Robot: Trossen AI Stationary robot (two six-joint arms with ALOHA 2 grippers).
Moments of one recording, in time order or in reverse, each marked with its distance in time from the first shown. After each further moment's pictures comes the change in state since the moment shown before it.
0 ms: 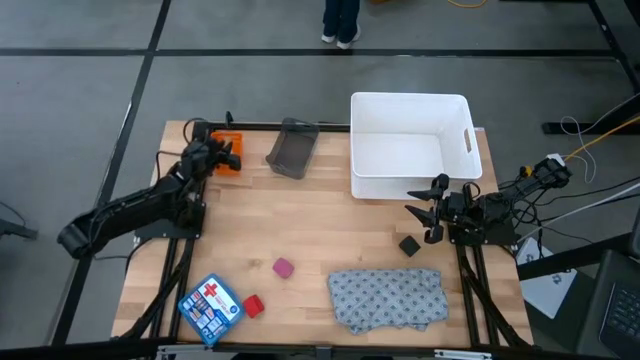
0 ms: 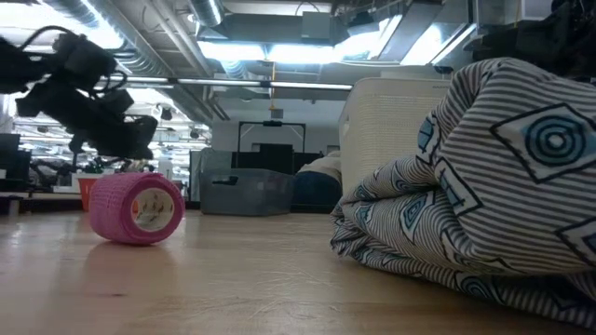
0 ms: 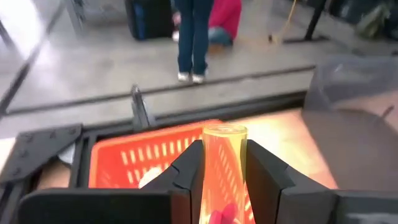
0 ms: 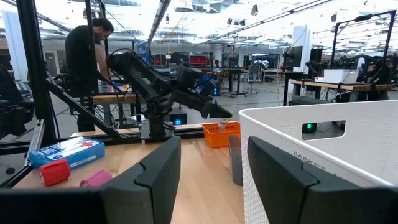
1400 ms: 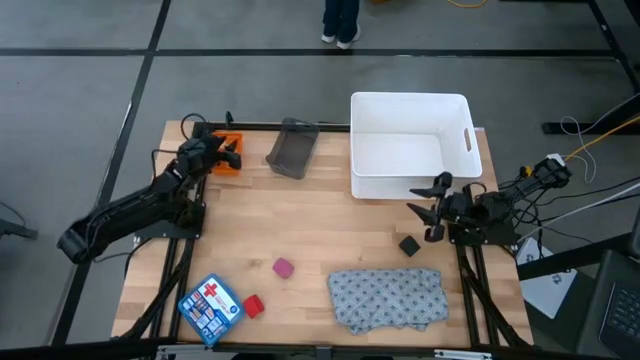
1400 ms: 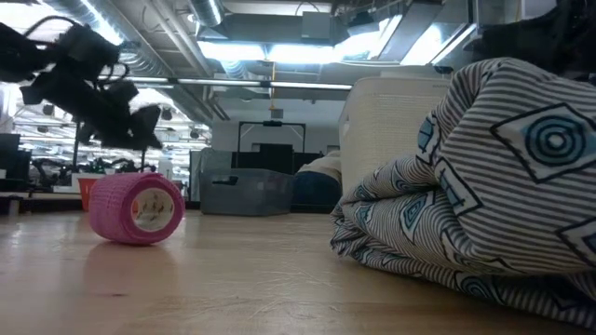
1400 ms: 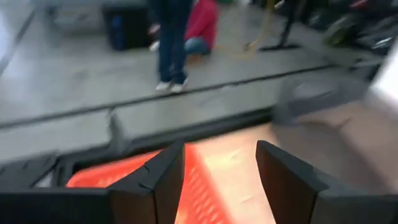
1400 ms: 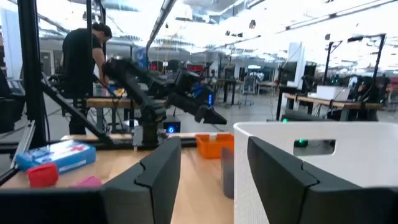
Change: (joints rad) left arm -0.014 -0.074 0.063 -0.076 0.087 0.028; right arm 0.000 0.000 0.000 0.073 0.000 -0.114
